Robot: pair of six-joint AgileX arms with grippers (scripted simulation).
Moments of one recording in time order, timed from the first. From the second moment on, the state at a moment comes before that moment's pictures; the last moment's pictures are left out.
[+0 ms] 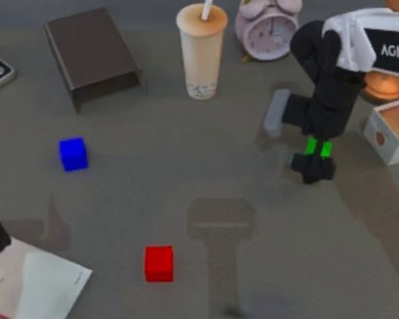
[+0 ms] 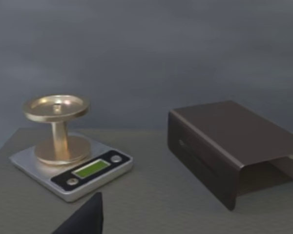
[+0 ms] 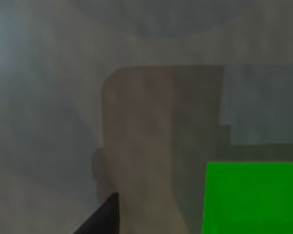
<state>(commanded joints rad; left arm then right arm) 0.02 0.00 0.00 0.00 0.00 0.00 0.33 2.38 1.79 -0.98 0.00 -0.88</state>
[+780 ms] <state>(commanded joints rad) 0.02 0.00 0.00 0.00 0.00 0.00 0.33 2.38 1.79 -0.98 0.00 -0.88</state>
